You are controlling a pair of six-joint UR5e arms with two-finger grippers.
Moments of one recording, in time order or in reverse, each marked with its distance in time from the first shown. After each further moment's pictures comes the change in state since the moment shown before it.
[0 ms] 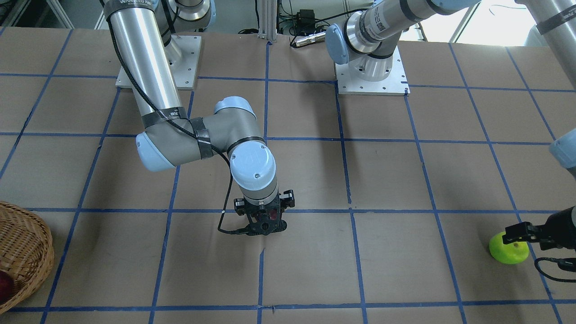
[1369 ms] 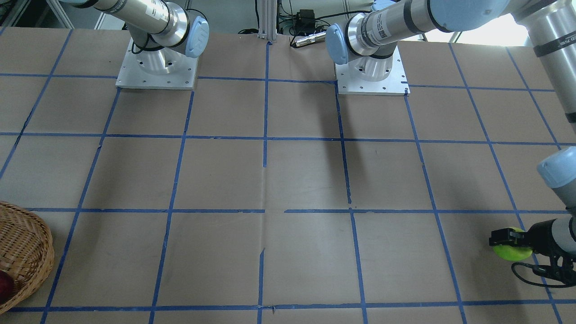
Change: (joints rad) left arm -0.021 -0.038 0.016 -0.060 0.027 0.005; right arm -0.839 0.095 -0.377 0.219 -0.175 -0.942
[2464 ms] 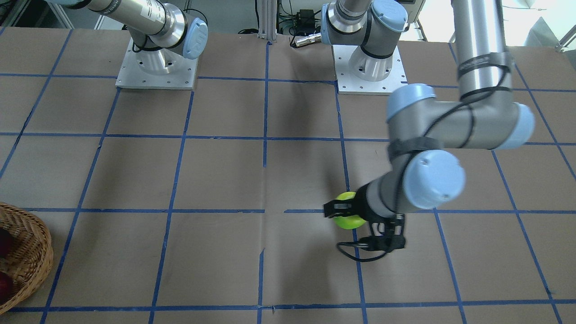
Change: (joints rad) left arm -0.587 0.212 -0.200 -0.011 -0.218 -0.925; right arm 0.026 -0.041 -0.008 0.035 -0.019 -0.023
